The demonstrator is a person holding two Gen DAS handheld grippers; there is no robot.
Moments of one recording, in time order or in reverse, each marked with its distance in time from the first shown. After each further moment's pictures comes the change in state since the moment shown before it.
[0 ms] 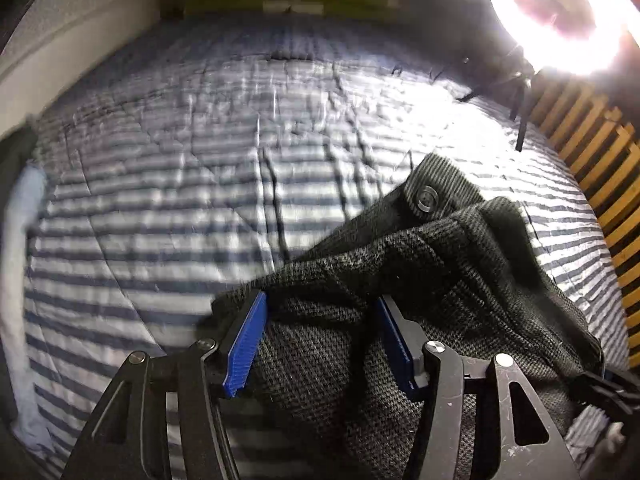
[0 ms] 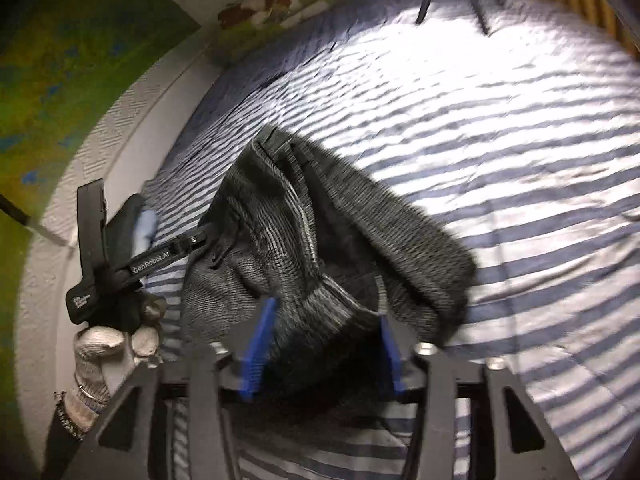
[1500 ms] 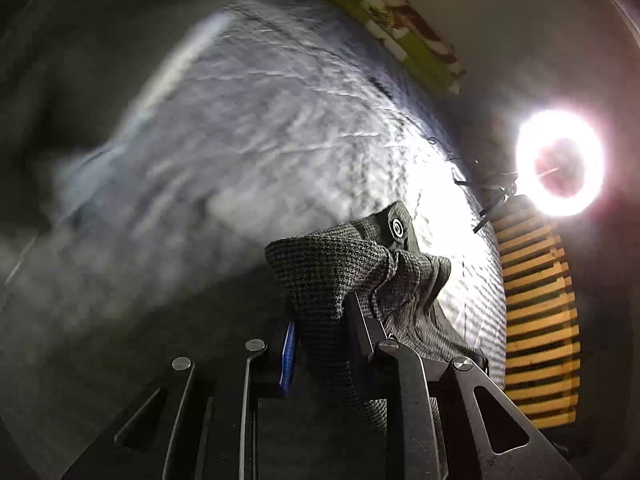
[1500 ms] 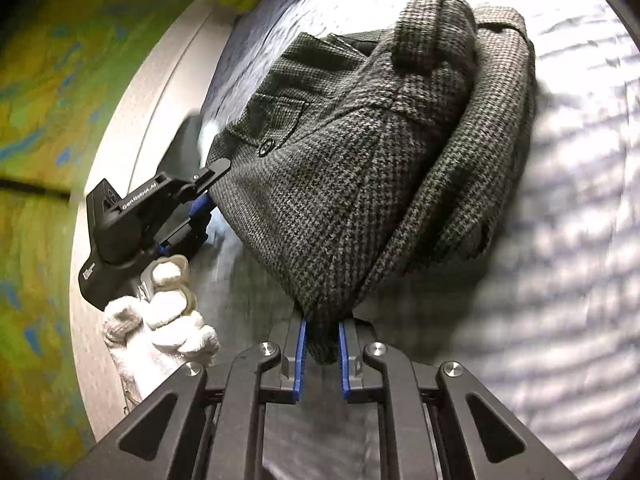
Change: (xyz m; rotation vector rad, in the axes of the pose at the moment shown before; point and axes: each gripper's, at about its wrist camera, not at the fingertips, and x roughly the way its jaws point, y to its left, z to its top) left arm -0.114 0.131 -0.130 -0.575 -0.002 -0.279; right arm 0.018 0.133 -0.146 0.184 0.252 0.241
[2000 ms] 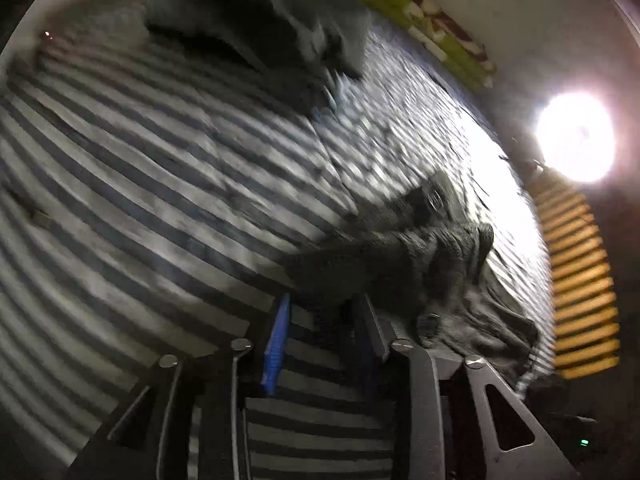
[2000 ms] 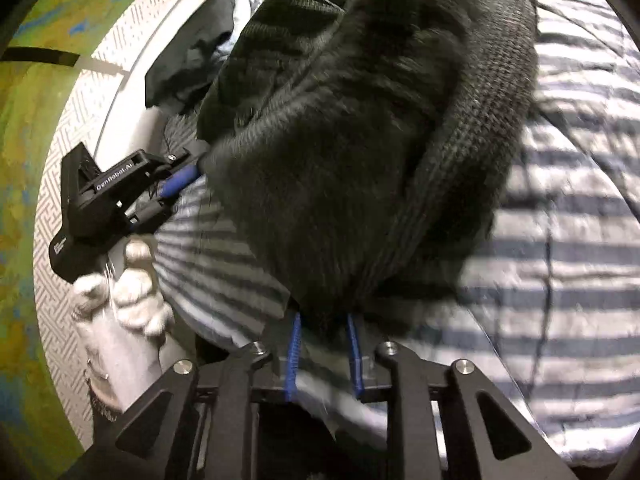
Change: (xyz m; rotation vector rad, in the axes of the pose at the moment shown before) left arm -0.123 0.116 -0.097 0.045 -0.062 0.183; right arm 0.054 0.048 -0.159 -0.165 0.194 -0.074
